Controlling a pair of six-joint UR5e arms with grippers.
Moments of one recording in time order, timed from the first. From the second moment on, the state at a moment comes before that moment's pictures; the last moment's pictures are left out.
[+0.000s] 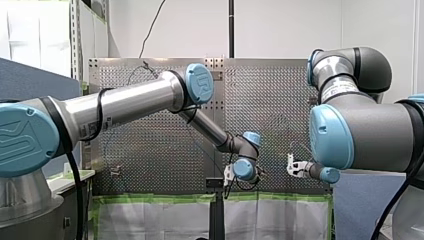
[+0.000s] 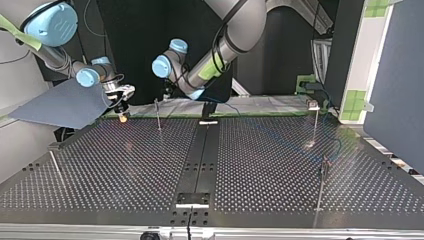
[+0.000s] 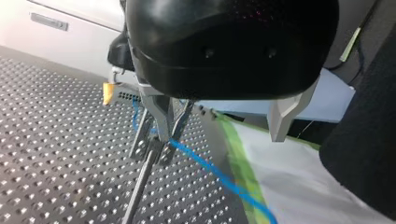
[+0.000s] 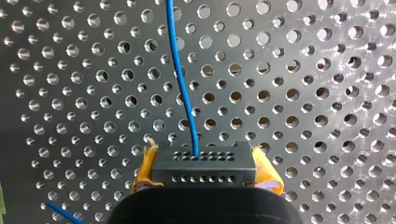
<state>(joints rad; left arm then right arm) -0.81 -2.81 -0.92 -2.94 -1.94 -1.71 1.58 -0.49 1.43 -0.85 0.97 1.60</state>
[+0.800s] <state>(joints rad) -0.83 -2.81 -0.92 -2.82 -1.93 -1.75 1.58 -0.49 1.43 -0.85 0.97 1.60</state>
